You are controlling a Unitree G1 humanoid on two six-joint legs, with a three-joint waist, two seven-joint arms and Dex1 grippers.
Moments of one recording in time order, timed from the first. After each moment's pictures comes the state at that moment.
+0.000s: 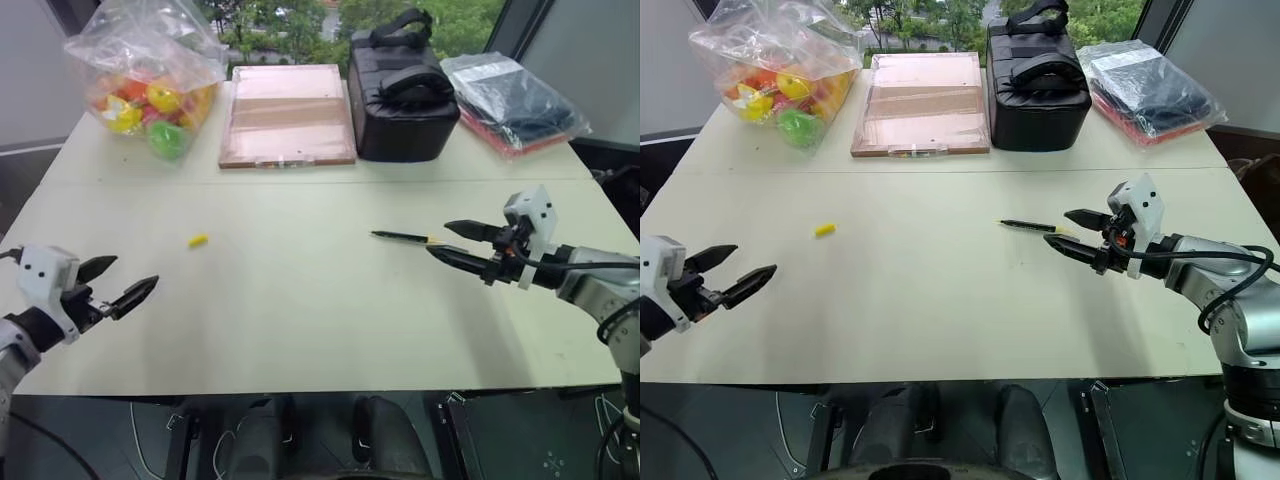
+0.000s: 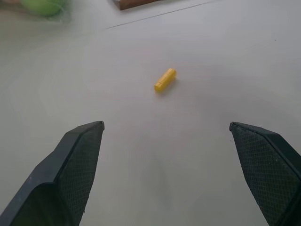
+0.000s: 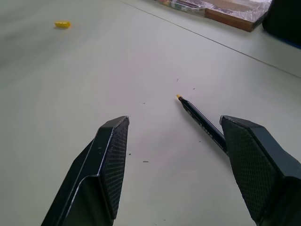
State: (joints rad) left arm 0.17 0.77 0.57 -0.21 -0.54 0.46 -0.78; right arm -0.24 -0.84 -0.23 -0.27 0.61 0.68 0.85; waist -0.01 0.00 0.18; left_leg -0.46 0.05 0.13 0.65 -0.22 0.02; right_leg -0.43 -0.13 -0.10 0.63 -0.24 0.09
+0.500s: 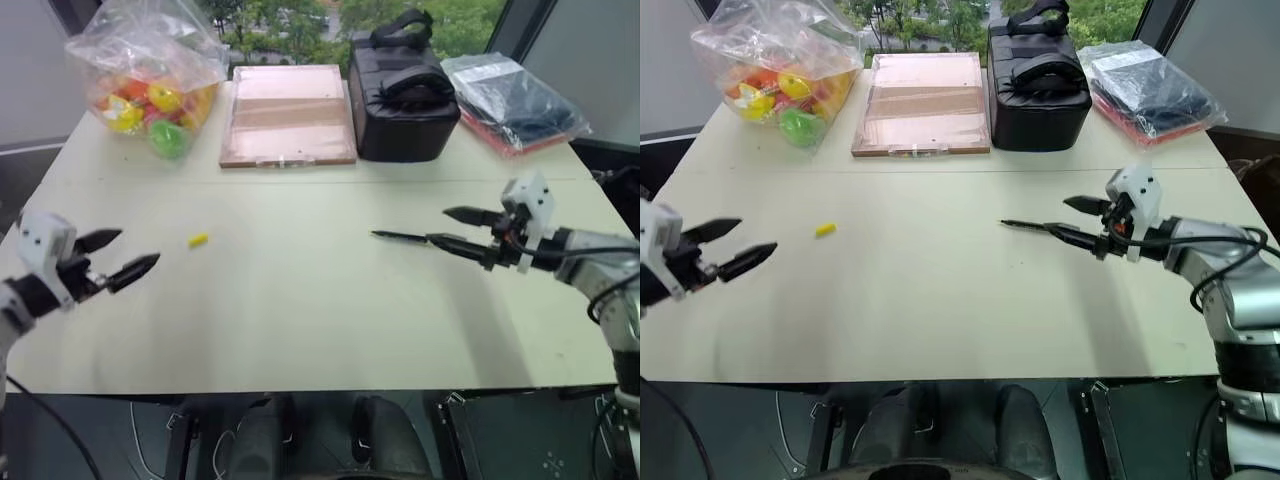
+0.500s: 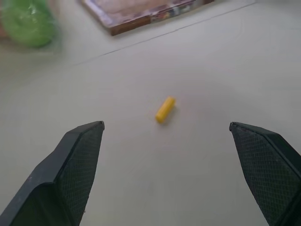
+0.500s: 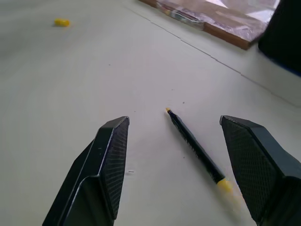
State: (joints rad) left arm -0.13 0.91 0.44 0.02 -0.53 0.43 -0.97; right arm -0.43 -0.85 -0.11 -0.05 0.48 0.51 0.99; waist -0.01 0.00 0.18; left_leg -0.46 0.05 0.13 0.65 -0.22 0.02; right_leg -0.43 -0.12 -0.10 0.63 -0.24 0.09
